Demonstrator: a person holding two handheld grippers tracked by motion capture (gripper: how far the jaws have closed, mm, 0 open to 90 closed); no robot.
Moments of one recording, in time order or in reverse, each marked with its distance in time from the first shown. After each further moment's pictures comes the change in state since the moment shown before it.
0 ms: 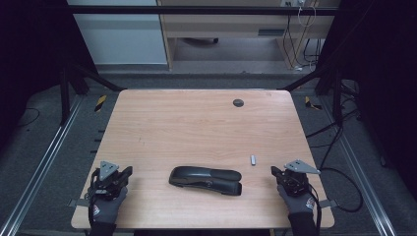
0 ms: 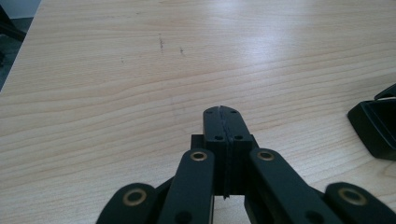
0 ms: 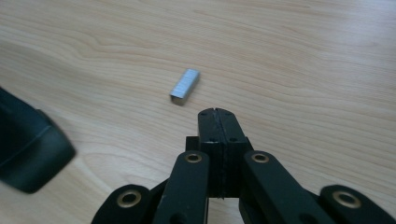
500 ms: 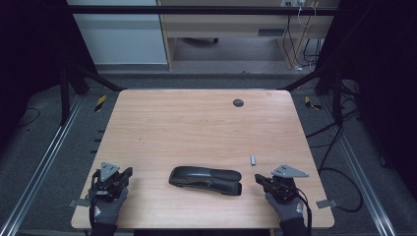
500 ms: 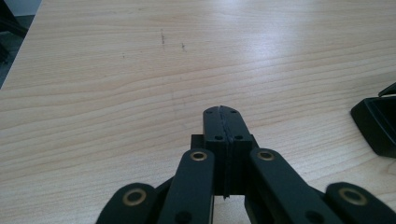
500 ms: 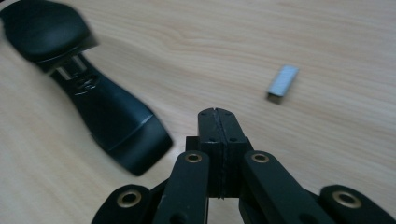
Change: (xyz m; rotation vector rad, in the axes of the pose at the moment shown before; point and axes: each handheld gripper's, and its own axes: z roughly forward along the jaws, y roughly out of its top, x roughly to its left) left arm -0.002 -0.003 0.001 0.008 0.018 -0.004; right arm 0.039 -0.002 0.003 0.028 0.212 -0.012
